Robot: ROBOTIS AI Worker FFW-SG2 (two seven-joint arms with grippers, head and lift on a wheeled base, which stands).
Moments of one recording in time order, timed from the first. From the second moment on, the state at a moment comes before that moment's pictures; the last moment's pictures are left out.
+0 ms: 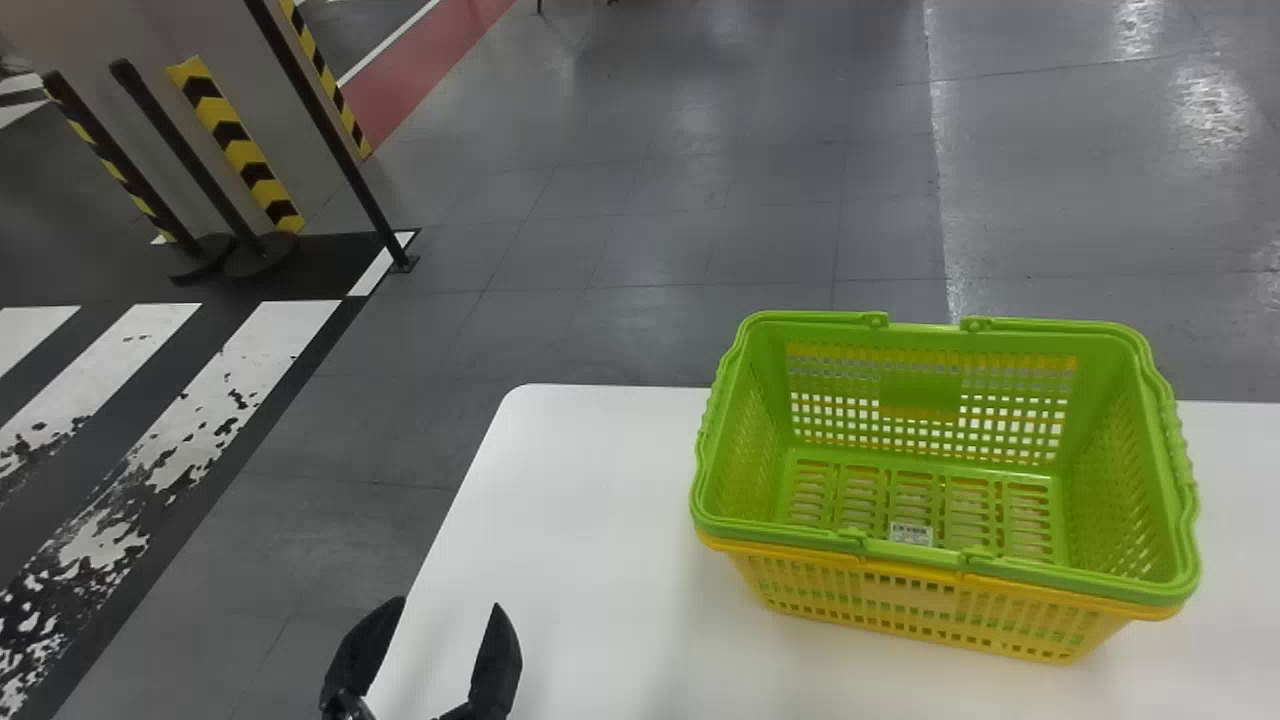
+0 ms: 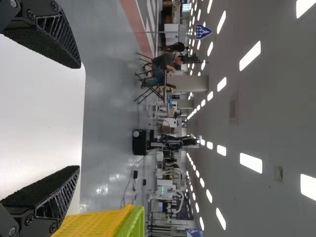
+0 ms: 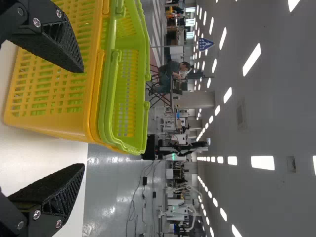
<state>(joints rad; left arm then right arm) 0.71 0.21 0.19 -1.62 0.36 -0.63 -0.15 0.81 -0.10 0.16 -1.84 0.04 -0.53 0.03</state>
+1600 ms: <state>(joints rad) 0.55 0.21 0.27 -1.81 0.34 -0.25 -0.25 0.82 -0.10 0.16 -1.82 0.04 -0.53 0.04</state>
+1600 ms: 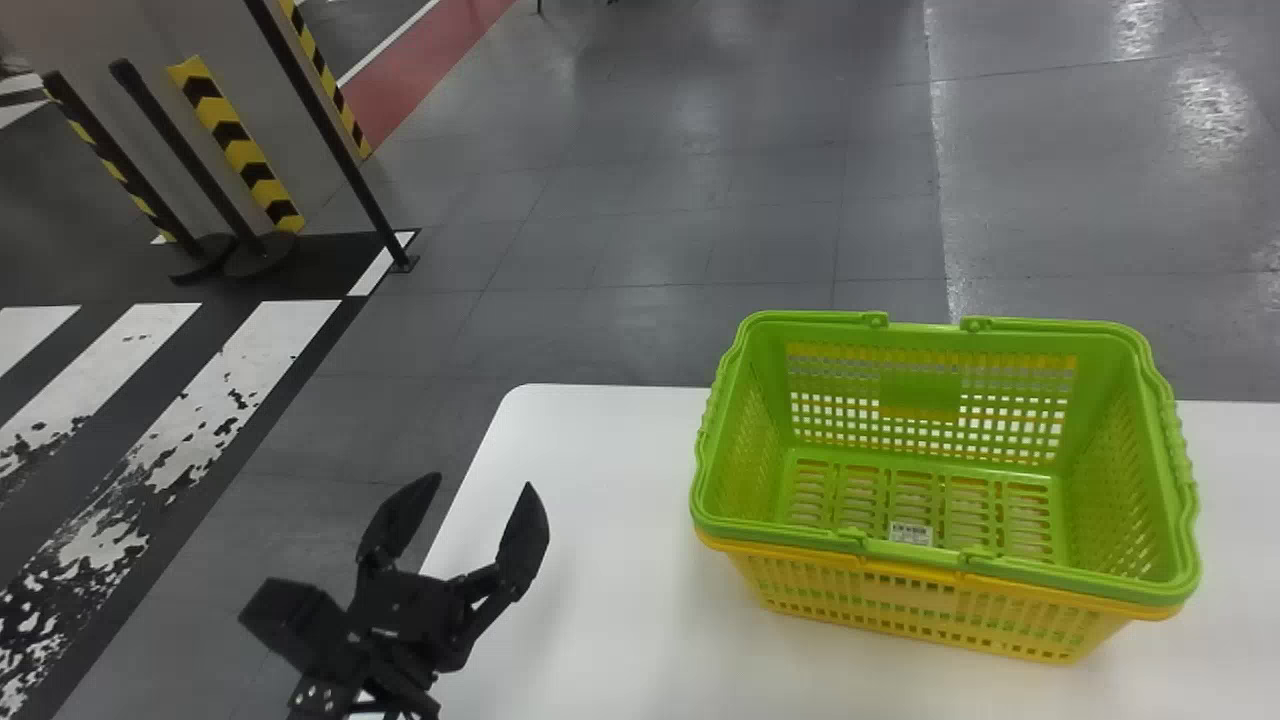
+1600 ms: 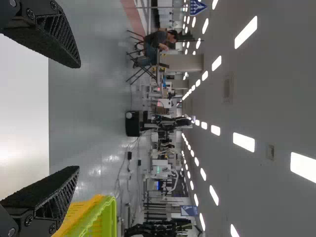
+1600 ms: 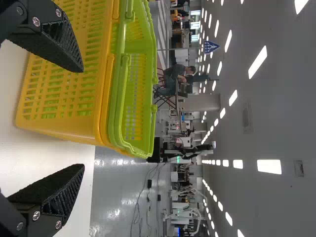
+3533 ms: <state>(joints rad) -0.31 0.28 0.27 -1.46 0.58 1.26 -0.66 0.85 -0.10 0.15 -1.85 0.06 -0.50 0.04</state>
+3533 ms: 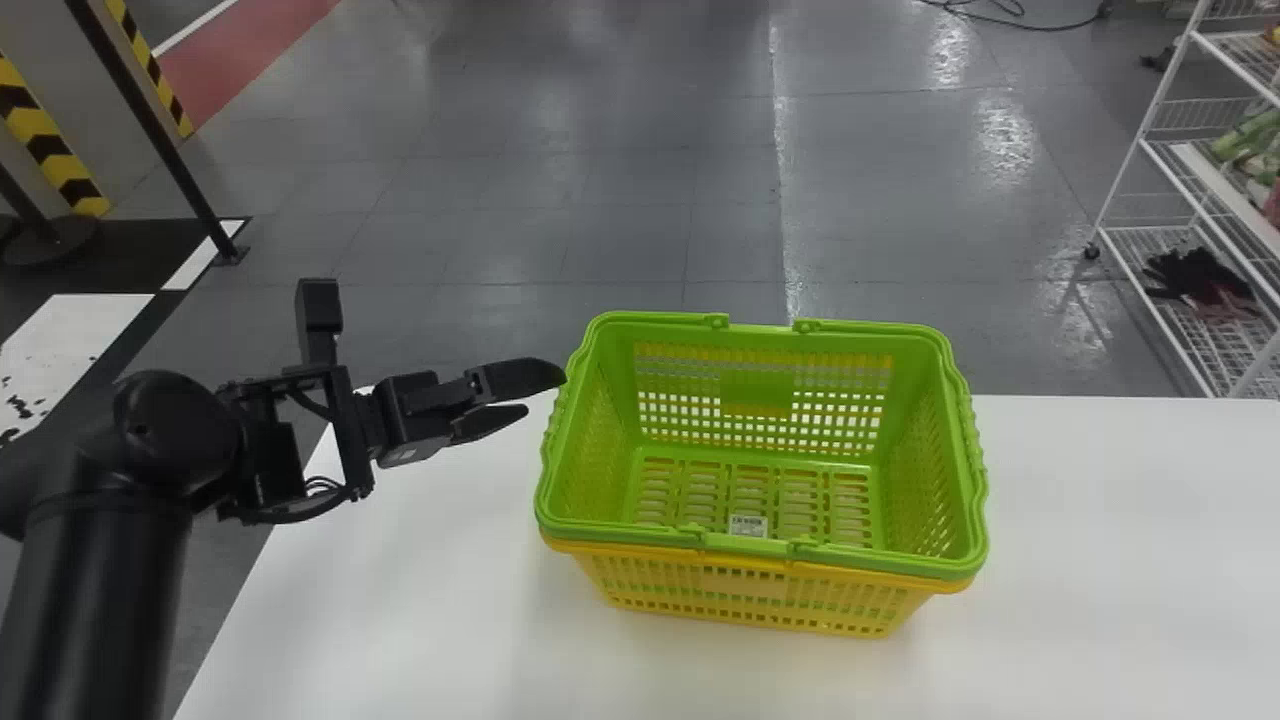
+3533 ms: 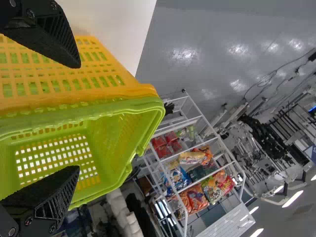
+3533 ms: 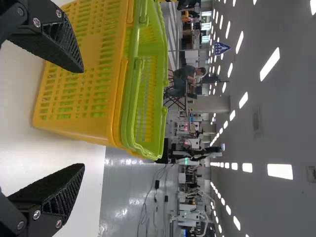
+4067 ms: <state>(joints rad) -0.33 0.28 0.23 -1.45 0.62 1.32 -0.65 0.86 -0.09 0.13 -1.85 0.06 -0.48 0.04</state>
